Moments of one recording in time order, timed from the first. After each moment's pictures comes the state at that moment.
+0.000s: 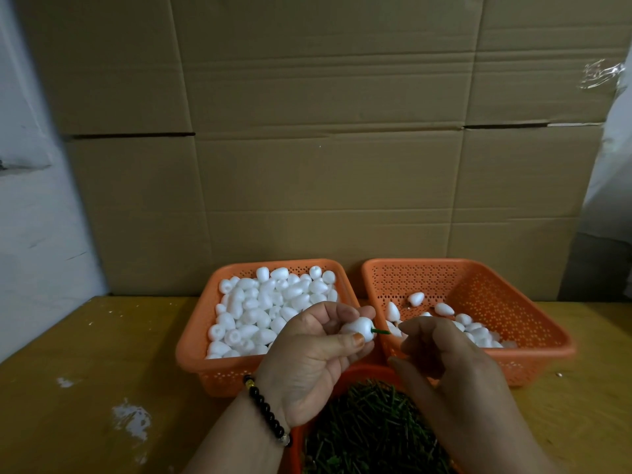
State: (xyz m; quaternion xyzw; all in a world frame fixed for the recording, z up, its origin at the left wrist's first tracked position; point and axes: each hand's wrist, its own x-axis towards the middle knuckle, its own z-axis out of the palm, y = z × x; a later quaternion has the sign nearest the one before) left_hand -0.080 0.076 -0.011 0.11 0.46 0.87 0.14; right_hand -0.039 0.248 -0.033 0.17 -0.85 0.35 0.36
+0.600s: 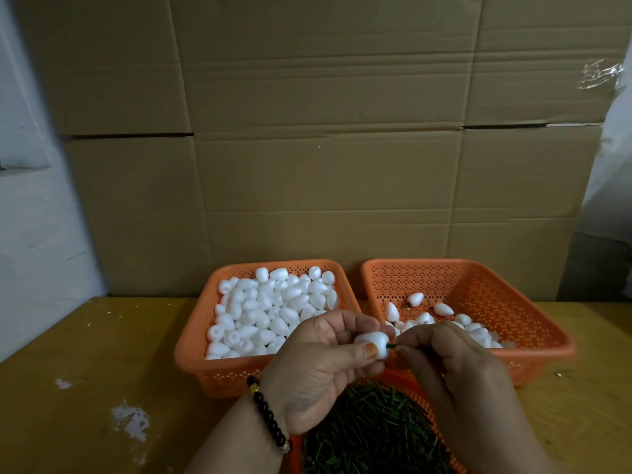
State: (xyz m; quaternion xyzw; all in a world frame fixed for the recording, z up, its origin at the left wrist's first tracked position) left_hand -0.072 0.077 -0.007 0.17 0.51 0.82 0.17; right_hand -0.039 0.248 -0.024 0.19 -0.84 0.33 0.39
